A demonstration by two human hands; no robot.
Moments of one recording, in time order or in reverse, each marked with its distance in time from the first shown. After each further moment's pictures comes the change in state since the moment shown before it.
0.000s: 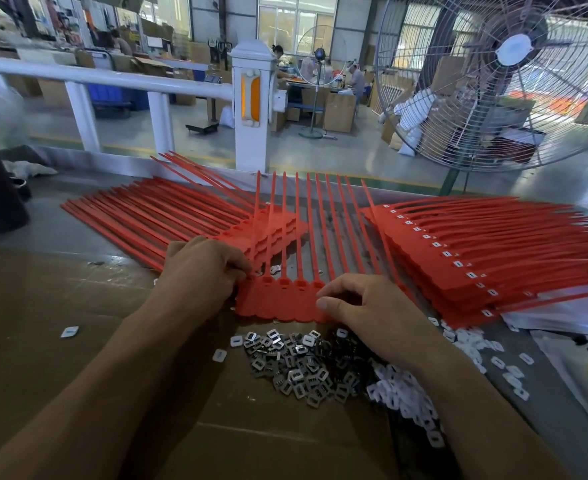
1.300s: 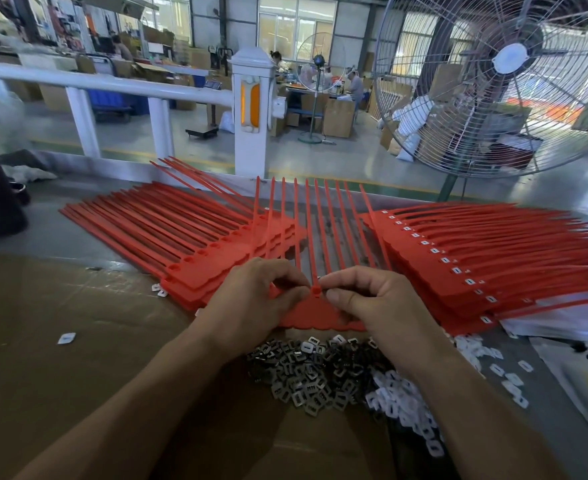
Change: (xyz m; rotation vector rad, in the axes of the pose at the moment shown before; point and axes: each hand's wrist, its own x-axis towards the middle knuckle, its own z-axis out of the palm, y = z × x) left_hand -0.027 0.052 0.013 -0.481 -0.036 0.286; right_hand -0.002 -0.007 -0.001 0.501 0.095 0.021
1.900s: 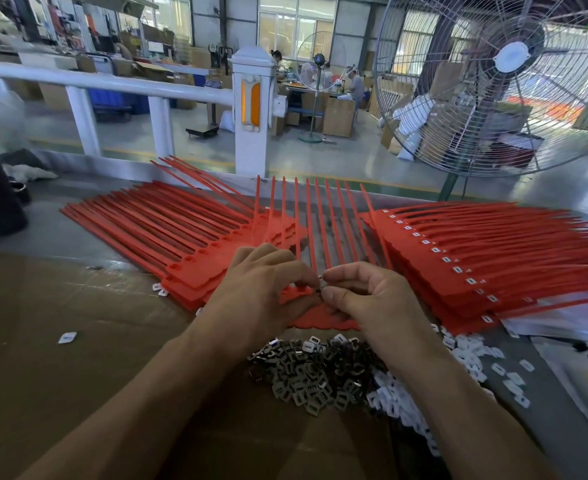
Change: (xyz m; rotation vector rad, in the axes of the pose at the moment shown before) left_hand -0.001 0.008 -0.002 0.311 0.055 0.232; right_hand 0.004 0.005 0.009 0.060 0.085 0.012
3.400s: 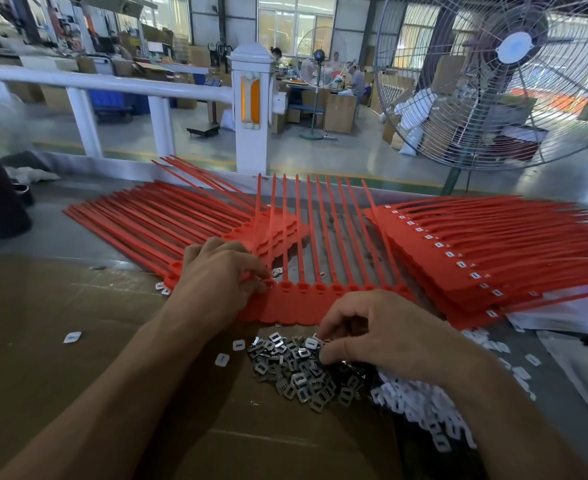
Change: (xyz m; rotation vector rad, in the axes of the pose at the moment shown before) left_hand -0.003 -0.055 -0.011 0.205 -0.155 -0.339; right_hand -0.009 -0.014 -0.020 -0.711 -0.471 -0.037
